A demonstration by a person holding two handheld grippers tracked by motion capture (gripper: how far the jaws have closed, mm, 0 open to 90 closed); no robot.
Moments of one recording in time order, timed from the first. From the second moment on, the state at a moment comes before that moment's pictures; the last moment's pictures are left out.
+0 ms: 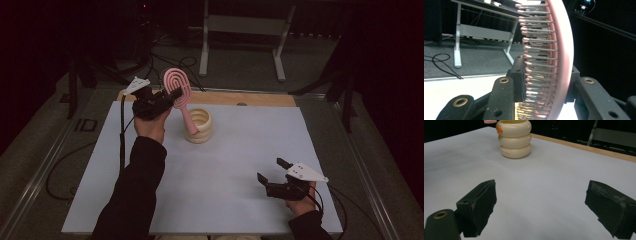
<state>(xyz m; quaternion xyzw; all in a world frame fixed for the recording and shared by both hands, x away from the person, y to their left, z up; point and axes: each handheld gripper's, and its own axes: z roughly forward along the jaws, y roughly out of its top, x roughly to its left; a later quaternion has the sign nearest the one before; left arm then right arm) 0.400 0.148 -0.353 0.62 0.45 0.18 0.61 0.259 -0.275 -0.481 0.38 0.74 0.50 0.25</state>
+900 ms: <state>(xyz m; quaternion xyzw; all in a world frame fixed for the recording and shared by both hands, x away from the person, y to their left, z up) 0.414 0.136 -0.349 0.63 0.46 0.19 0.60 0.259 -0.276 -0.481 0.38 0.74 0.50 0.24</state>
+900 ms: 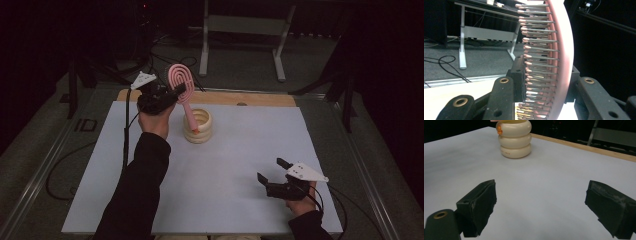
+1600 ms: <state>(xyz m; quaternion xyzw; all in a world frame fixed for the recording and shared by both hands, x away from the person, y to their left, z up) 0.425 0.126 -0.349 0.62 0.46 0.20 0.60 0.259 -0.275 -0.481 0.38 0.74 0.50 0.24</state>
